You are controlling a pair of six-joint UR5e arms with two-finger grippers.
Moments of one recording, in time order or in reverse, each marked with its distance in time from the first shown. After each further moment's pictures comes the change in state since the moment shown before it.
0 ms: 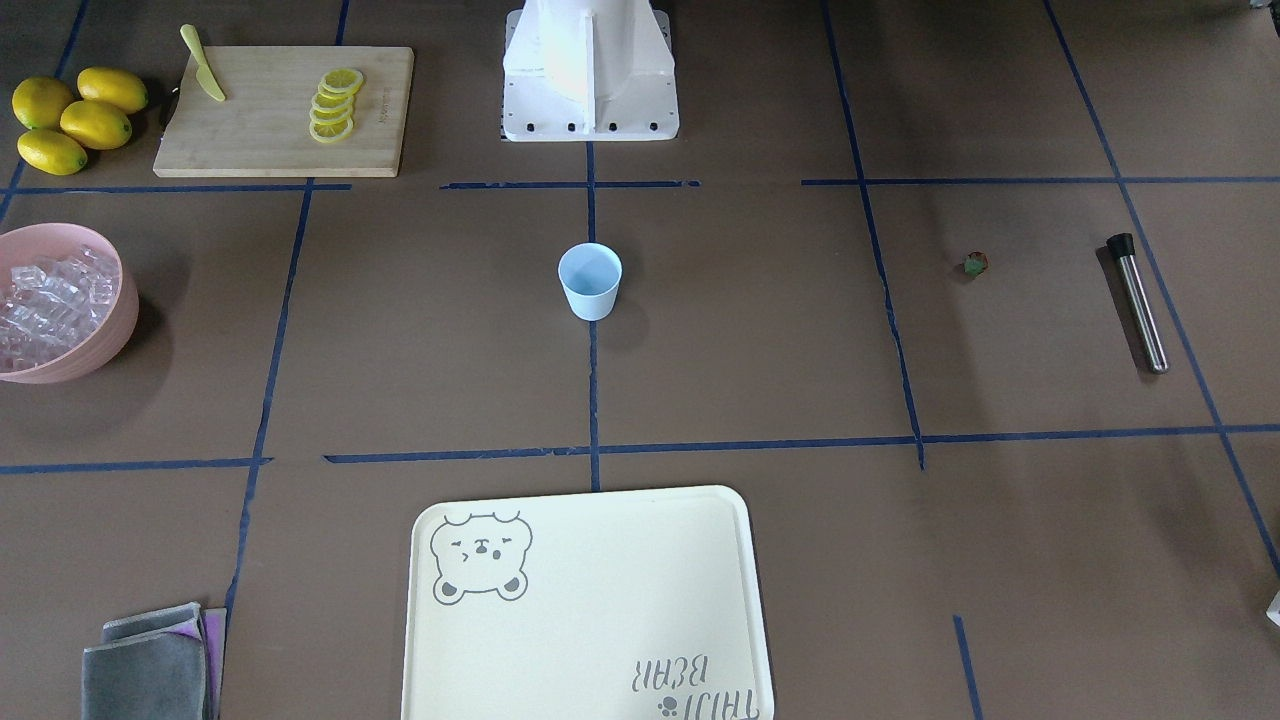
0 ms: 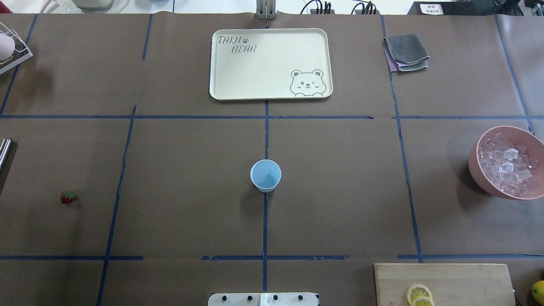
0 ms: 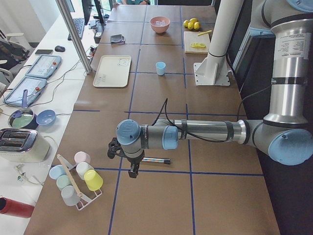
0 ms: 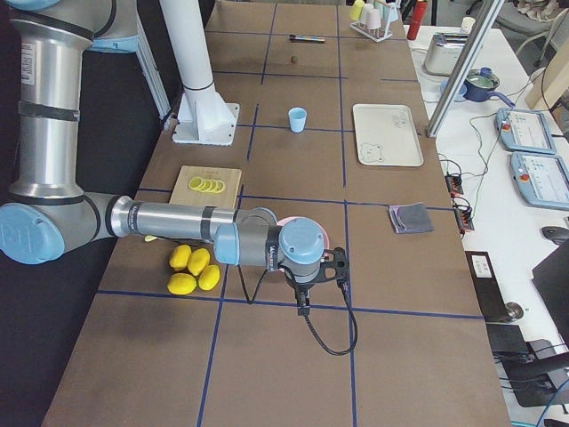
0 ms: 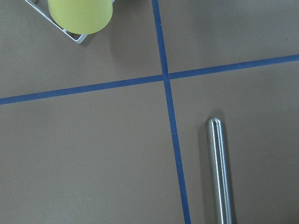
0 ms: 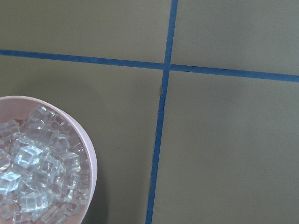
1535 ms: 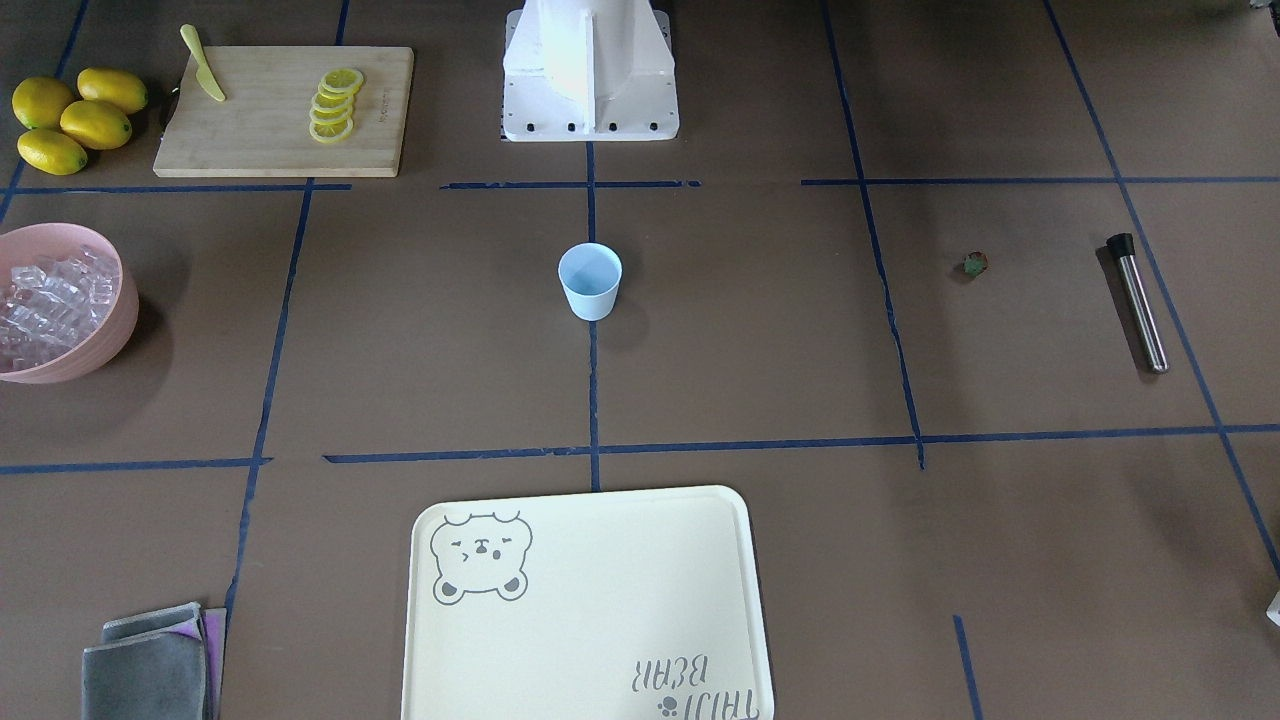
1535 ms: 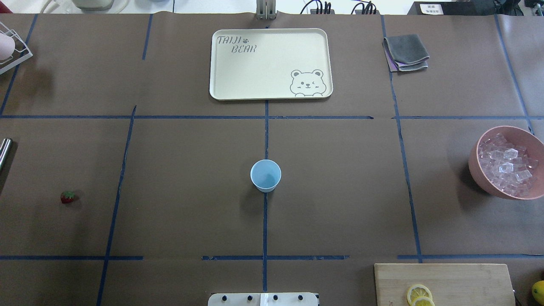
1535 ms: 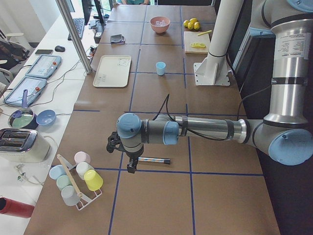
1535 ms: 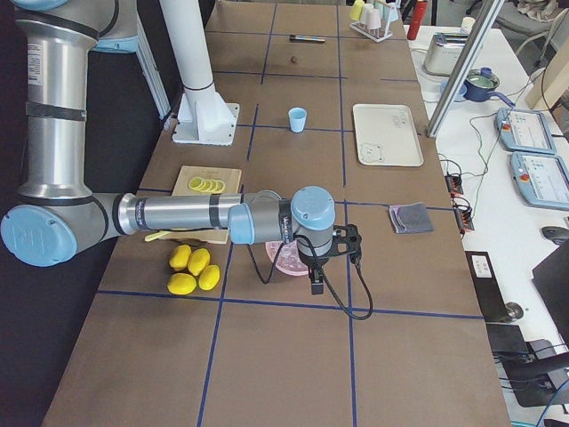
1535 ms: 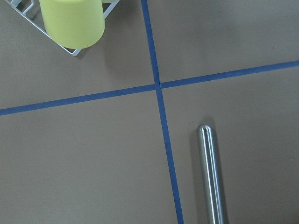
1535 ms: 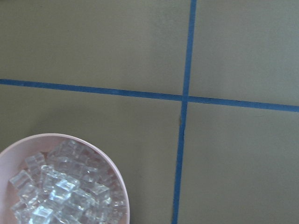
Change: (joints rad) left arm -0.003 0.002 -0.052 0.003 0.002 -0.011; right arm -0.082 0.030 0.098 0.038 -0.059 0.192
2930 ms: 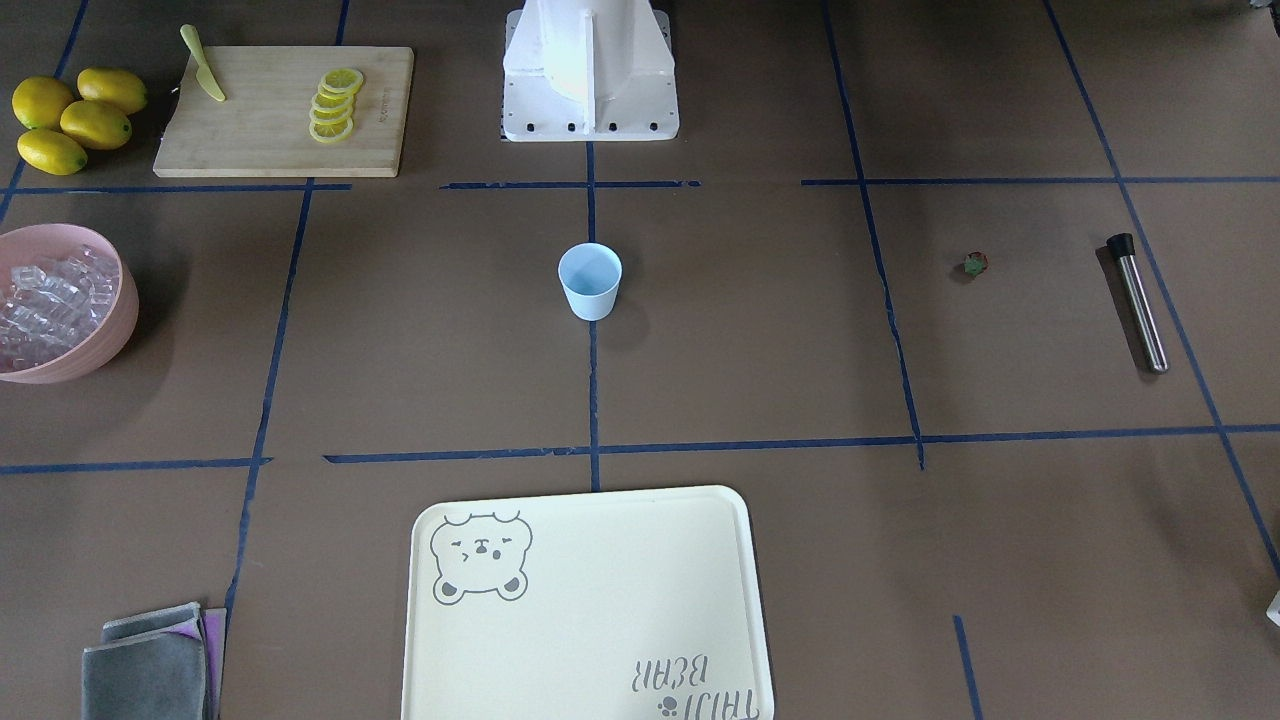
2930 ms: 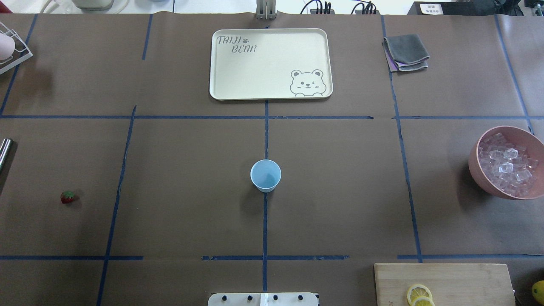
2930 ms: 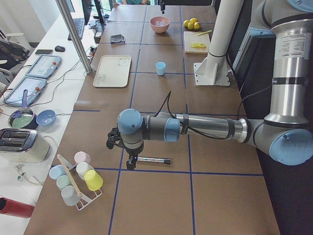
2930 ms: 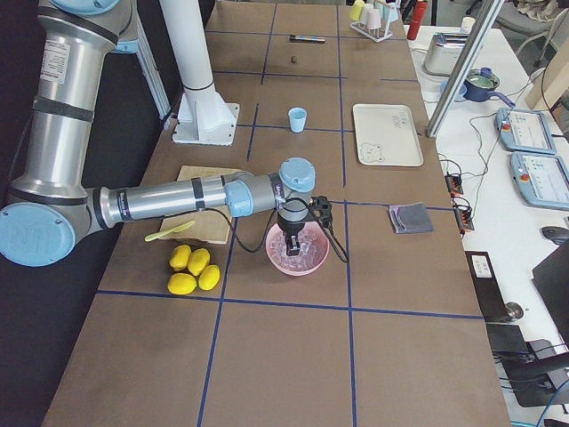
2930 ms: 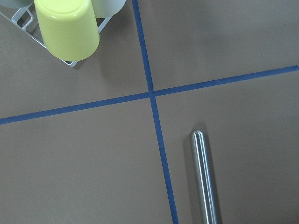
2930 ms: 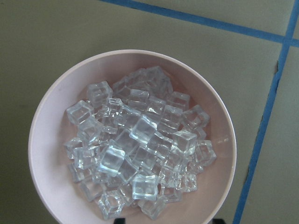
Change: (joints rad) left arm -0.004 0.003 -0.025 0.001 0.000 -0.001; right arm -0.305 -0.119 0.161 0.015 -0.066 0.127
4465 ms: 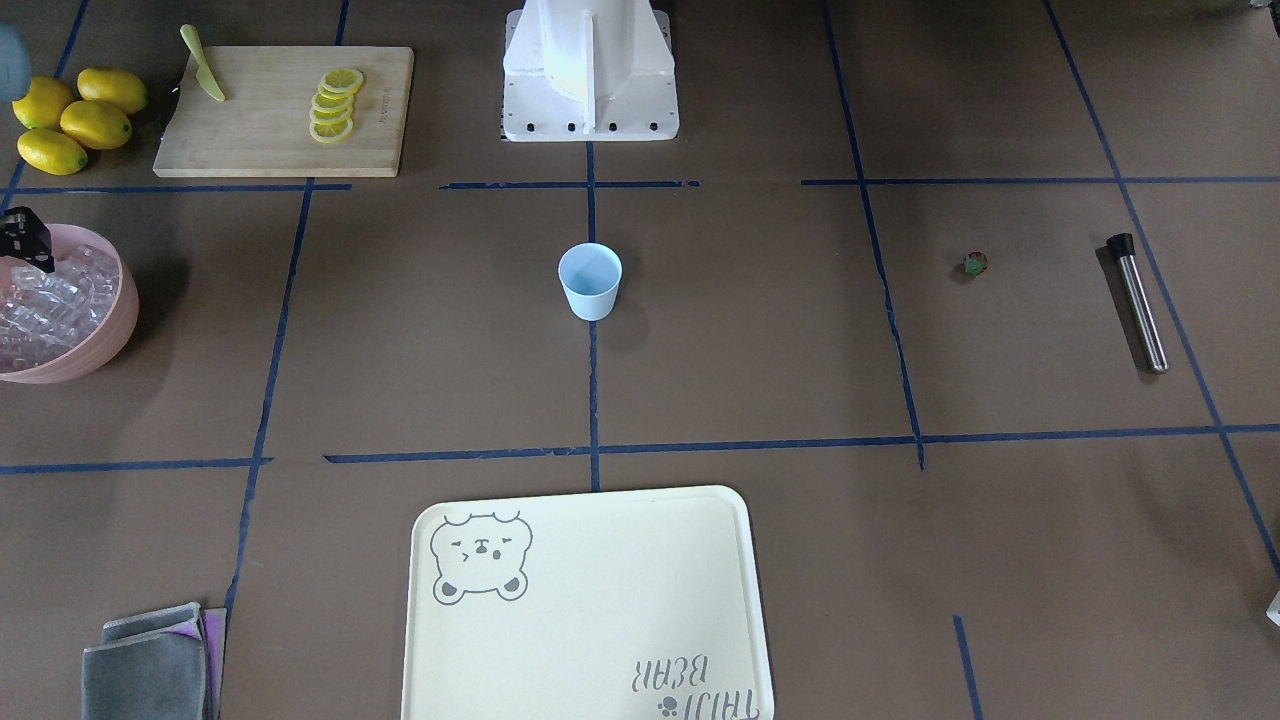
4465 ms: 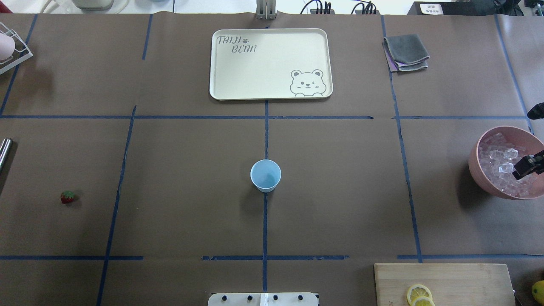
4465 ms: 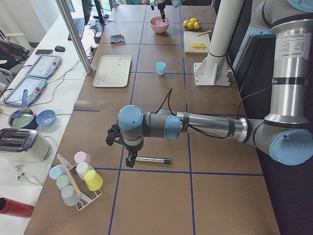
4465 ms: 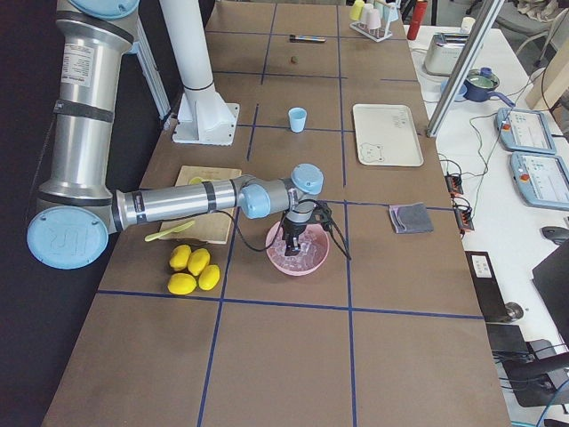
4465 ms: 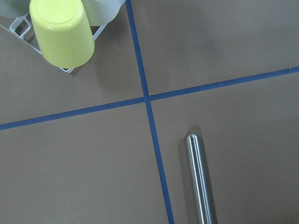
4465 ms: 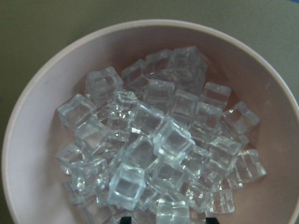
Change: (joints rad) left arm -0.001 -0.001 -0.025 0.007 0.000 0.000; right arm -0.132 0.066 -0.094 0.004 -0.053 0.070
